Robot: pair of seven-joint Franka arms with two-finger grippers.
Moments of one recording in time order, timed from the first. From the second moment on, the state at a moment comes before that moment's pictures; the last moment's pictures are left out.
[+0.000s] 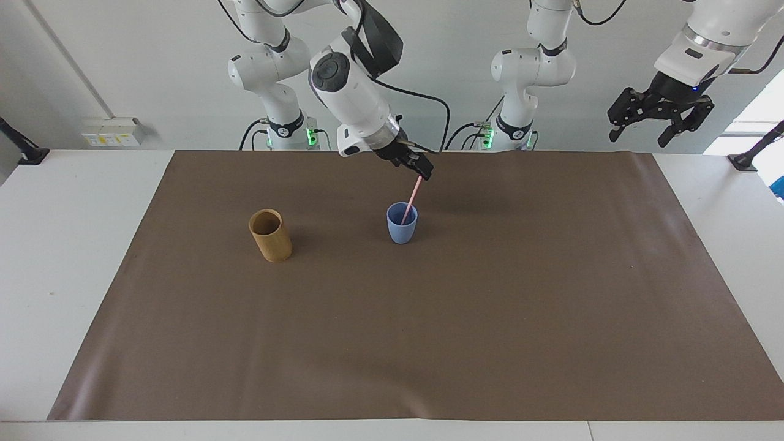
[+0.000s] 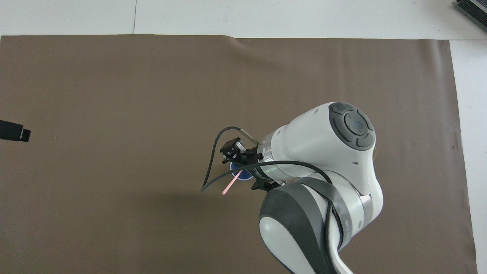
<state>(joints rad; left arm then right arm) -0.11 -0.05 0.08 -1.47 -0.02 1.43 0.15 0.55 0.07 -0.01 -1.80 0.43 1.94 1.07</state>
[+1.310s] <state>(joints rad) -0.11 -0.05 0.08 -1.47 -0.02 1.44 0.15 0.08 -0.08 -0.03 -1.68 0.02 1.63 0.25</state>
